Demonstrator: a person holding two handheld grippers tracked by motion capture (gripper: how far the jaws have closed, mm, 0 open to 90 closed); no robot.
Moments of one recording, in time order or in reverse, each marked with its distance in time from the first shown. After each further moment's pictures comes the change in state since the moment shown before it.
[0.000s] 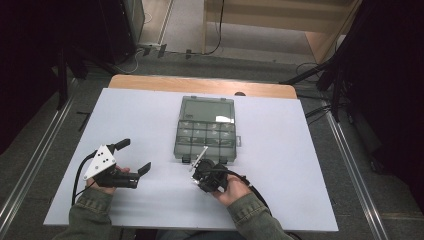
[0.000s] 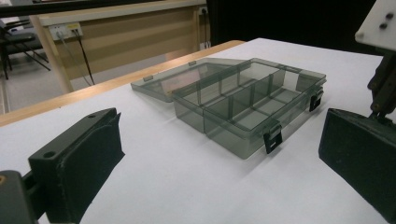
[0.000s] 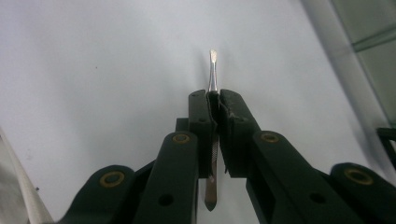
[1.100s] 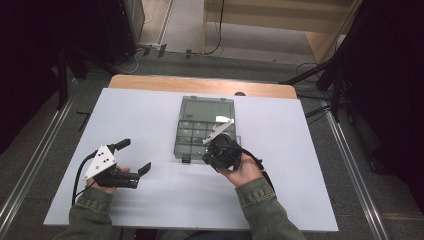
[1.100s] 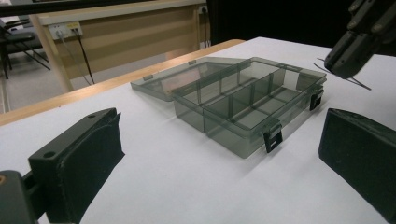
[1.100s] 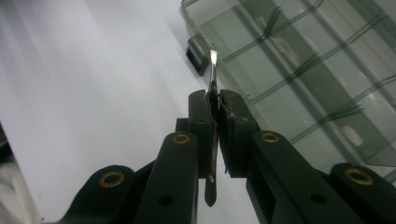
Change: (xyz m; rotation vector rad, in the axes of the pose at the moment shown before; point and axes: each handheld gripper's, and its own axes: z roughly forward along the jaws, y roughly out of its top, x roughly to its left) left arm 0.000 0.000 0.000 0.003 0.000 0.003; right arm -0.044 0.003 -0.057 -0.249 -0.005 0.089
